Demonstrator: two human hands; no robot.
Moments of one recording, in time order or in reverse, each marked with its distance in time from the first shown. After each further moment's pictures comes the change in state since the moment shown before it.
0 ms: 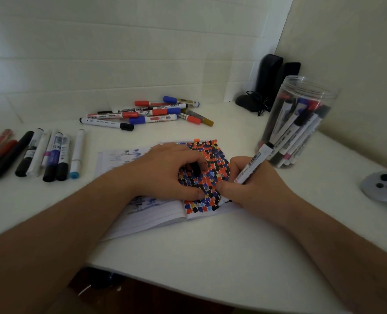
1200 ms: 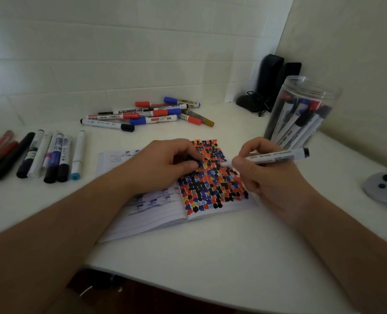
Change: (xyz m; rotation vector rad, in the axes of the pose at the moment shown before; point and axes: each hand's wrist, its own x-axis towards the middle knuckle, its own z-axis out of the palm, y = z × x) left_hand -0.007 -0.002 -0.002 -0.359 0.189 -0.145; right_hand 0.004 0.003 -0.016 0.535 0.020 -0.027
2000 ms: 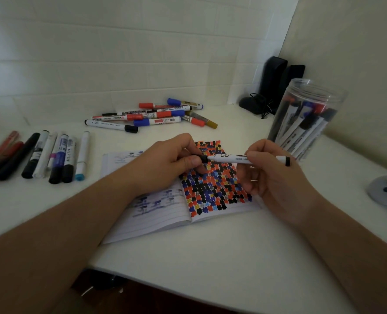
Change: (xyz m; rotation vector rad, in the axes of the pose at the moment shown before) left_hand -0.004 0.013 -0.004 -0.116 -0.030 -0.026; right_hand 0.004 -0.001 0.001 0.043 0.039 0.073
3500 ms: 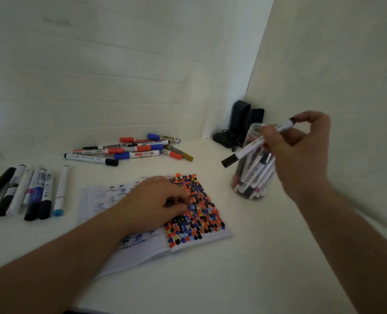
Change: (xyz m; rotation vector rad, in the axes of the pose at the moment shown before) left_hand 0.012 -0.010 0.015 0.409 0.036 0.240; right_hand 0.004 -0.098 -0.029 -0.304 0.533 -0.526
